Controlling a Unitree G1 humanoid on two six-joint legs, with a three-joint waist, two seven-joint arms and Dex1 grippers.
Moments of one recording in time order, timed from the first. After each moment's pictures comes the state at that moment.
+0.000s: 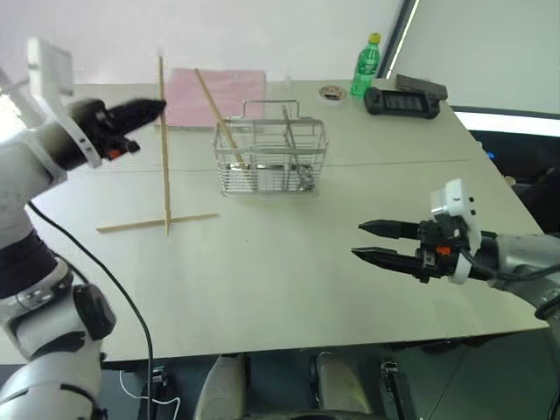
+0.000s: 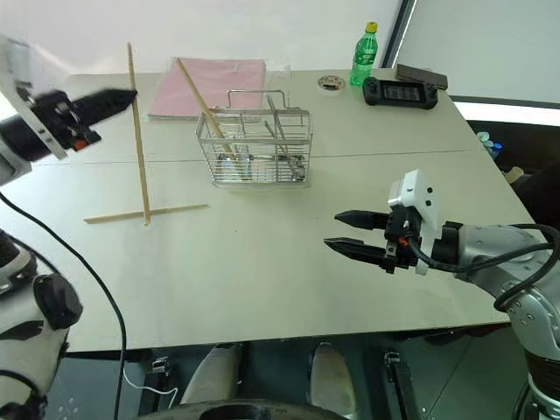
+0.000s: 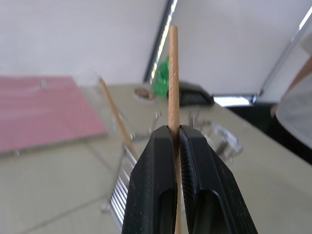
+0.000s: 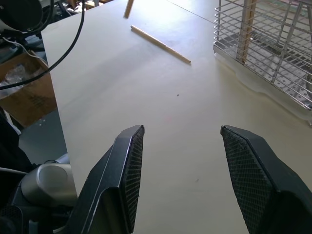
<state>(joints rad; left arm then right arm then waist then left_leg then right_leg) -0.91 0.54 0.60 -0.16 -0.57 1.22 -0.64 -0.13 -0.90 -0.28 -0.59 0.89 0.83 0.87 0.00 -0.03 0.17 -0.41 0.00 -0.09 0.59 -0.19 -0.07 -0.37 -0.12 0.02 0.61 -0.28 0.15</state>
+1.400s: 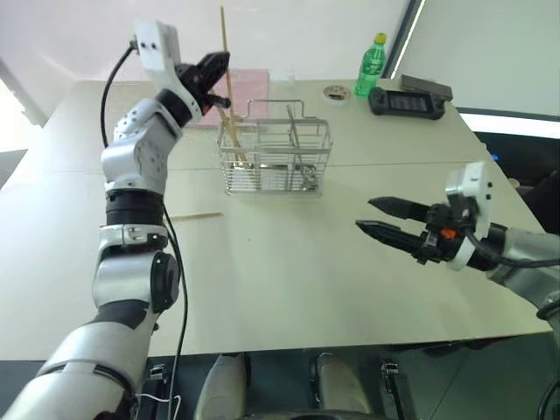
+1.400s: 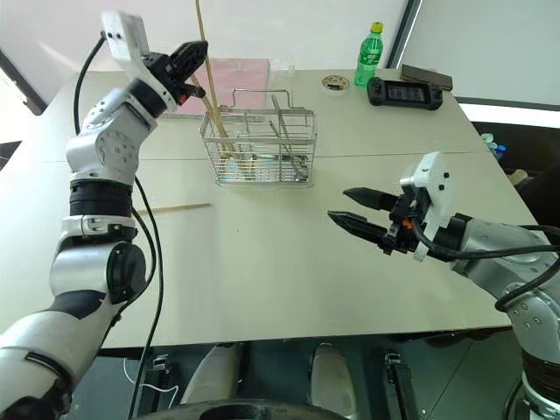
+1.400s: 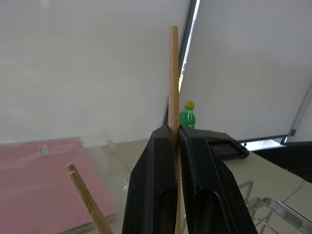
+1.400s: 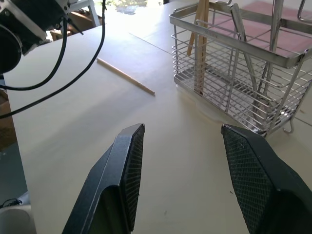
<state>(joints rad) -1.05 0.32 0.25 0.48 -0.39 0.35 -0.55 -0.15 -0.85 -0.34 -0.61 0.96 0.82 0.66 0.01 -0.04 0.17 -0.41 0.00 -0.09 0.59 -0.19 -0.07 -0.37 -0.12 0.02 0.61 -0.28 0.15</state>
